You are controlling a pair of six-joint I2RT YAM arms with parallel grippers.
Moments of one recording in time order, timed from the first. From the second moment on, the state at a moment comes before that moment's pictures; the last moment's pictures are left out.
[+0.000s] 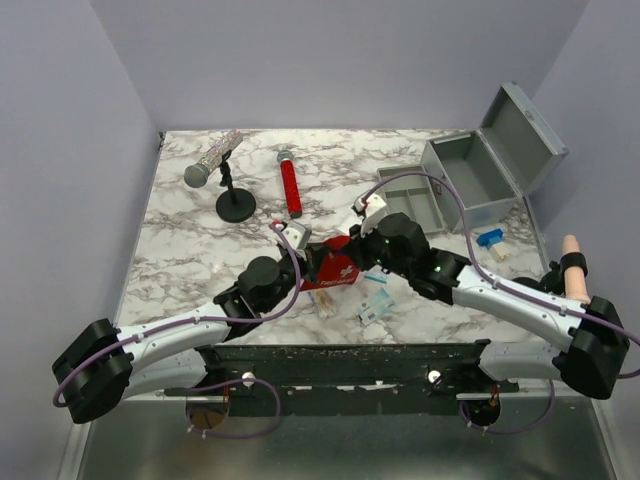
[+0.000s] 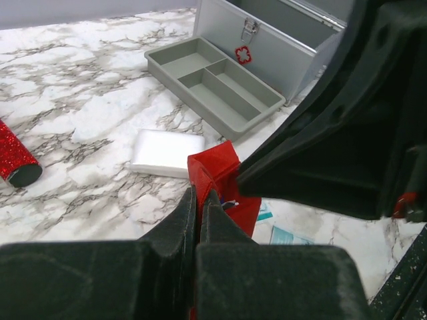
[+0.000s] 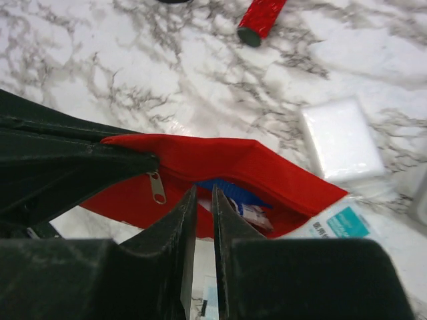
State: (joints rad) left arm -0.94 1.04 0.42 0.60 -0.24 -0.24; right arm 0.89 1.24 0.86 -0.07 0.08 0.19
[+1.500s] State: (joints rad) left arm -0.94 0.98 0.42 0.53 -0.27 -0.39; right arm 0.89 1.34 0.93 -0.09 -0.04 0.40
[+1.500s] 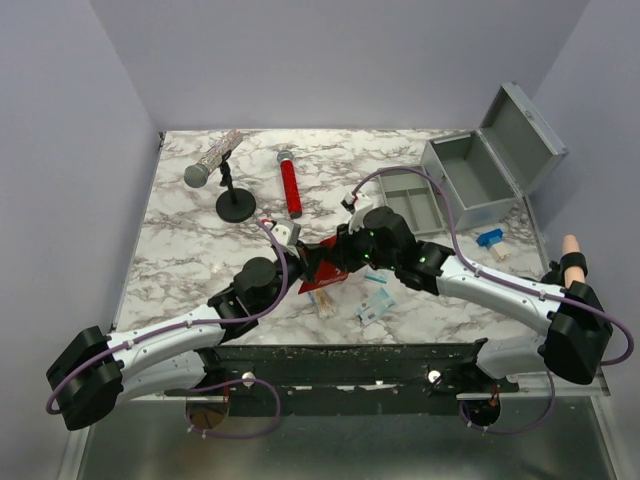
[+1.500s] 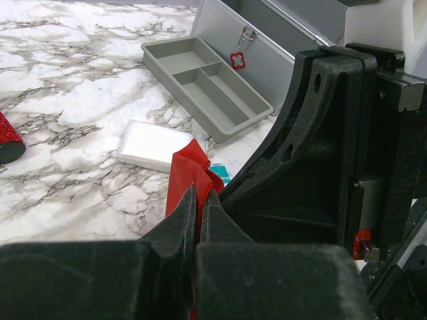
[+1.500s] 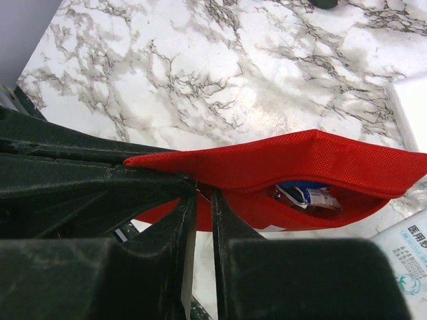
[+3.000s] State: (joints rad) left arm -0.94 0.58 0.40 0.25 -0.25 -0.34; right arm 0.64 1.08 0.84 -0.24 0.04 0.39
